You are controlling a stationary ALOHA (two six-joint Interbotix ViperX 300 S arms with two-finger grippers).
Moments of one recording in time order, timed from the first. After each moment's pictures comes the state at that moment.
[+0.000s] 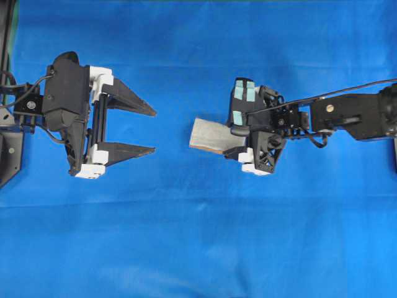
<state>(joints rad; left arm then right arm) -0.02 -0.49 0.89 -0.03 -0.08 -0.01 -0.06 0.07 0.69 -0.11 0.05 0.19</state>
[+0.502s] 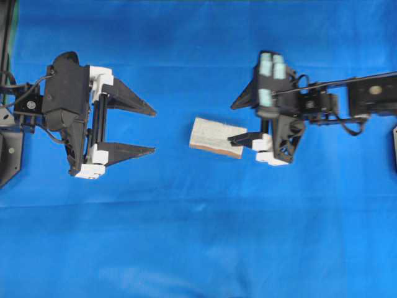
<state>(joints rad) -0.02 -0.49 0.89 -0.03 -0.08 -0.01 -0.06 -0.21 0.67 -0.12 0.21 0.18</state>
